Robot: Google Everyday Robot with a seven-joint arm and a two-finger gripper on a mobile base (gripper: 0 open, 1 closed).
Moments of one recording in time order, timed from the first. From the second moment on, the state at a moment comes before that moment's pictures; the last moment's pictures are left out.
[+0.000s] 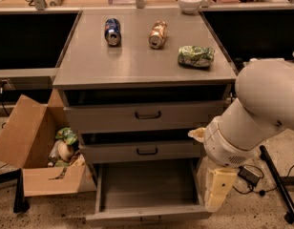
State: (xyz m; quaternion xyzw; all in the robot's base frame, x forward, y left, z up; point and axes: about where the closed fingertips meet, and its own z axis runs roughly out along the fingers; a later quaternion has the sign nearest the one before) arm 0.373 -0.138 0.776 -0.70 0.70 0.09 0.12
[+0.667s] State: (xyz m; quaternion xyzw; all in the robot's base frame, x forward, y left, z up) arm 0.374 -0.147 0.689 -0.70 0.69 0.14 0.14
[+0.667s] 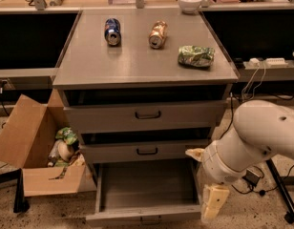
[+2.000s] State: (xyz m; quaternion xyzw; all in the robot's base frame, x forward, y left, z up) arm 0.367 -0.135 0.479 -0.66 0.66 0.31 0.19
